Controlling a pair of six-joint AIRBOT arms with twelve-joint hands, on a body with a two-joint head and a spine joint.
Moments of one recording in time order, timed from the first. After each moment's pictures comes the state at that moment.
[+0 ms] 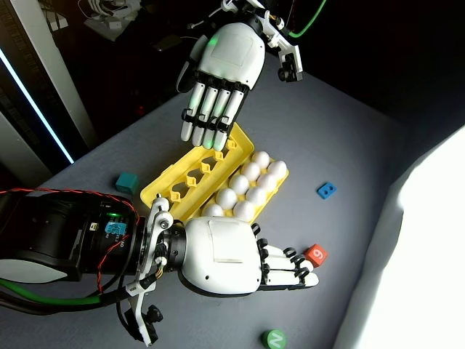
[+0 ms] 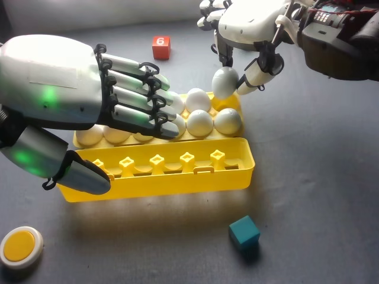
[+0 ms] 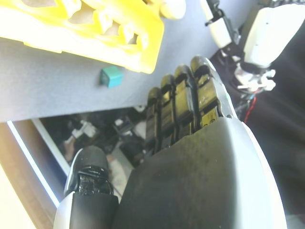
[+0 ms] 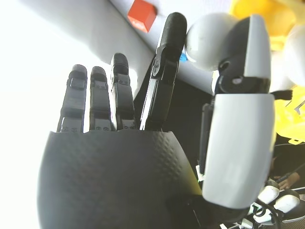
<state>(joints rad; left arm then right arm) 0.34 -0.86 1.23 1.75 -0.89 -0.29 -0.28 -1.50 1.66 -0.07 0.23 -1.18</state>
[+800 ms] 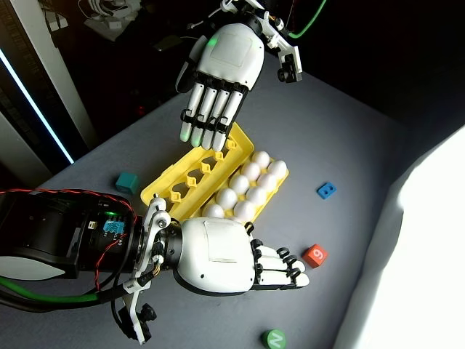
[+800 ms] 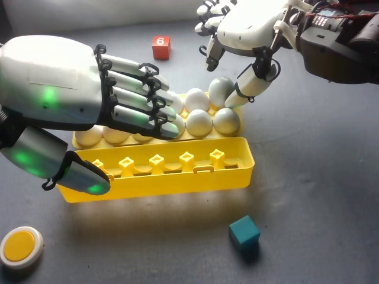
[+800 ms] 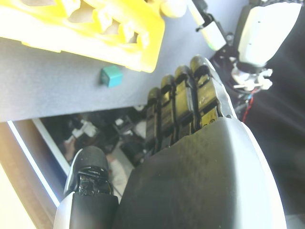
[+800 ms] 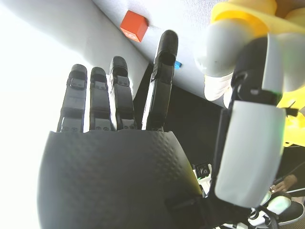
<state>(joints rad) 0.34 -0.86 1.23 1.75 -0.89 -0.29 -0.28 -1.49 1.64 -0.07 0.20 -1.18</state>
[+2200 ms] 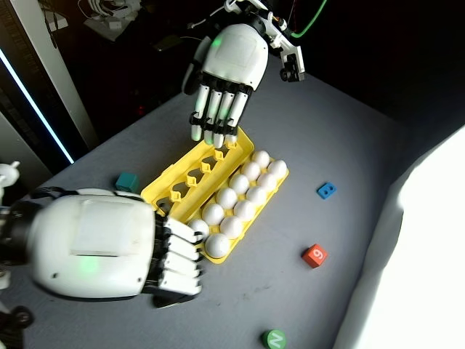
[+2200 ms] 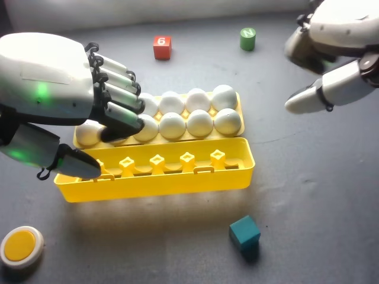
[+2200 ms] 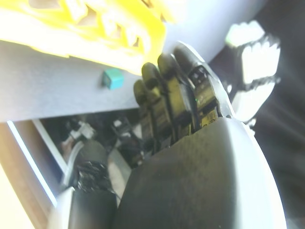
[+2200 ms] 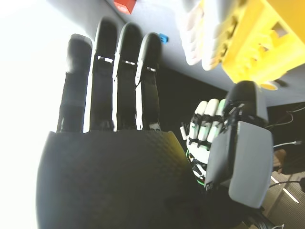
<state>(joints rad) 0.35 -0.85 1.26 1.75 -0.89 -0.30 -0.23 -0.92 1.06 -0.05 0.14 -1.18</state>
